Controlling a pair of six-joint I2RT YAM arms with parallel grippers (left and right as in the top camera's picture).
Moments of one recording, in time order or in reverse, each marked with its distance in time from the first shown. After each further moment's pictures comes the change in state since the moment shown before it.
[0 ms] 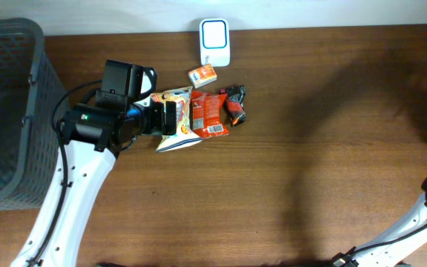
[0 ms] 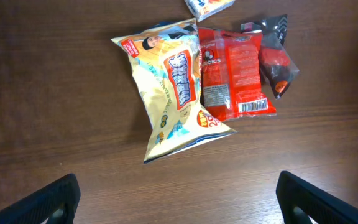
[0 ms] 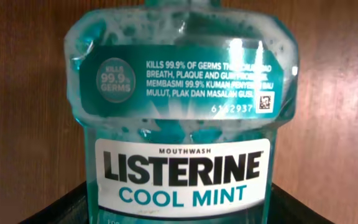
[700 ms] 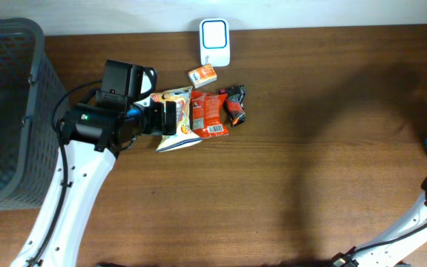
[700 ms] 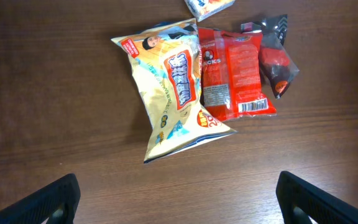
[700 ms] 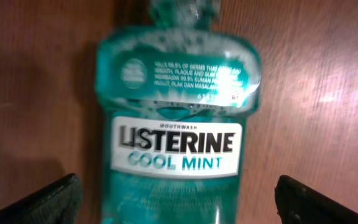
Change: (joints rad) left arm 0.000 0.000 0.000 0.000 0.000 0.000; right arm 0.000 0.004 -0.073 0.013 0.006 -0.064
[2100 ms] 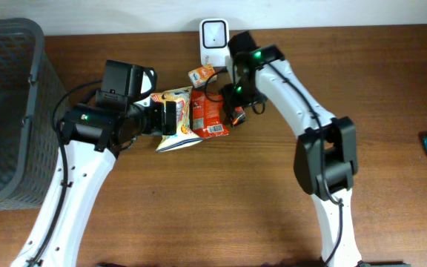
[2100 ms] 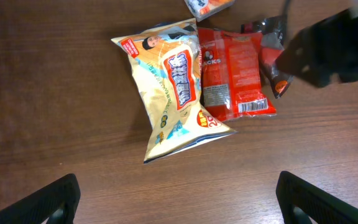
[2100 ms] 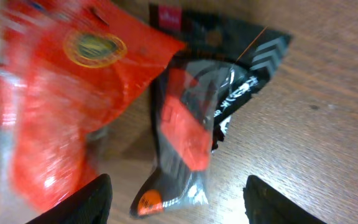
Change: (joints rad) left arm 0.000 0.000 0.000 0.000 0.000 0.000; right arm 1.179 0.043 0.199 -0.242 -0.304 -0.557
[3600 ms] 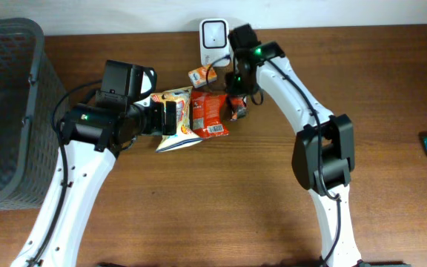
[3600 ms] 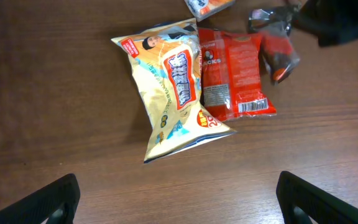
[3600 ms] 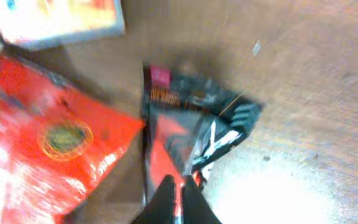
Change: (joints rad) left arm 0.000 0.000 0.000 0.000 0.000 0.000; right arm -0.024 0.048 0.107 0.094 0.066 0.085
